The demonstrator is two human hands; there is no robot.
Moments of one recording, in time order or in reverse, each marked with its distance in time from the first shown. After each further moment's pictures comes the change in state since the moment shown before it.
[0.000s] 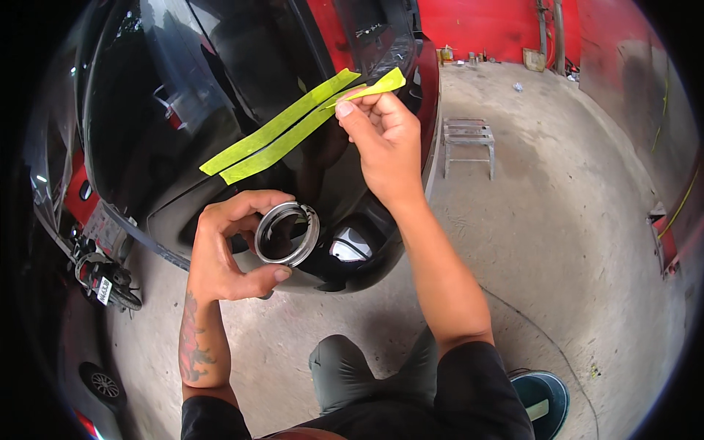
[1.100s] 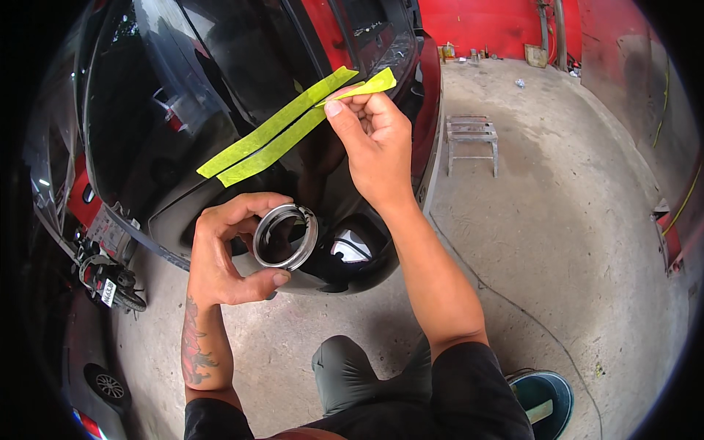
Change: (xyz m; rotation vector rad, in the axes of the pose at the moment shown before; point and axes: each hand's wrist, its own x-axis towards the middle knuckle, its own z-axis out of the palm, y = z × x) left_hand -0.002 -0.002 0.000 0.012 0.002 -0.001; right_hand -0.004 0.007 0.012 -0.016 0.051 -0.034
